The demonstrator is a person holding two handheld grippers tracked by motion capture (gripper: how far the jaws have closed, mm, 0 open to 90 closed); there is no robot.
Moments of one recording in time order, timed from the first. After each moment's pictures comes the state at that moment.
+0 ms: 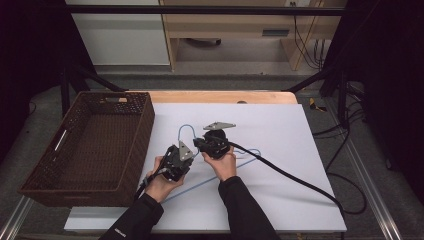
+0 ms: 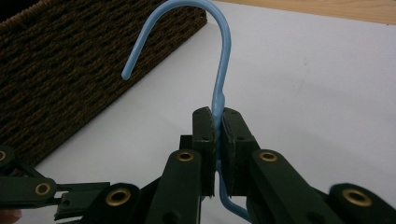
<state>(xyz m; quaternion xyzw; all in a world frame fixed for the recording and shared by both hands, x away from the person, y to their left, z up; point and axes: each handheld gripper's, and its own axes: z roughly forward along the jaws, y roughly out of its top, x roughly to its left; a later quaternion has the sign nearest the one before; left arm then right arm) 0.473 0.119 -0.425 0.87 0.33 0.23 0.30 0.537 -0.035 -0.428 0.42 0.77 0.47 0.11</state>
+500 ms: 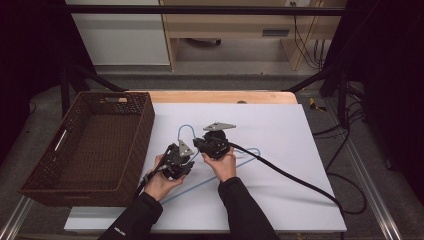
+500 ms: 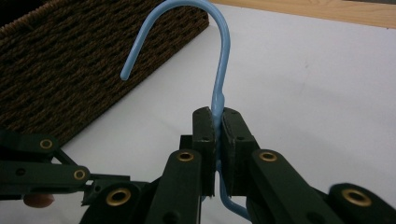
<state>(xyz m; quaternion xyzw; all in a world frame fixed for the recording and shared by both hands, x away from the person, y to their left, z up) 0.483 0.120 -0.431 0.87 0.34 0.20 0.30 0.535 -0.034 -0.427 0.41 0.77 0.48 0.11</state>
